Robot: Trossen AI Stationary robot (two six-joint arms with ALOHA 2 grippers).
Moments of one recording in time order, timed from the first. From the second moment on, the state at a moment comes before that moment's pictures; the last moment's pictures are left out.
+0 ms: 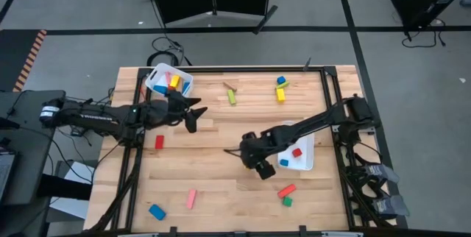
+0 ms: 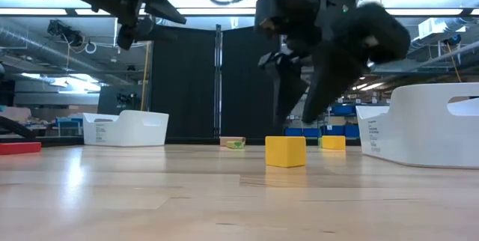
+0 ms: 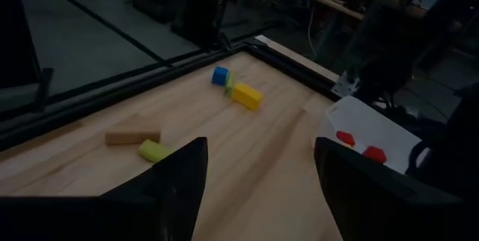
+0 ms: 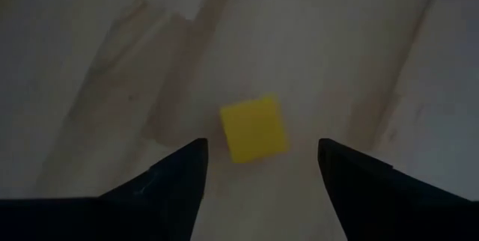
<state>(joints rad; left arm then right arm) -0.01 0.88 0.55 0.06 -0.48 -0.45 0.21 1.87 1.25 -0.55 -0.07 -0.20</state>
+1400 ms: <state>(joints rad) -0.31 0.89 0.55 0.18 -0.54 -0.42 0.18 1.77 1.31 -0.62 0.19 -0.33</state>
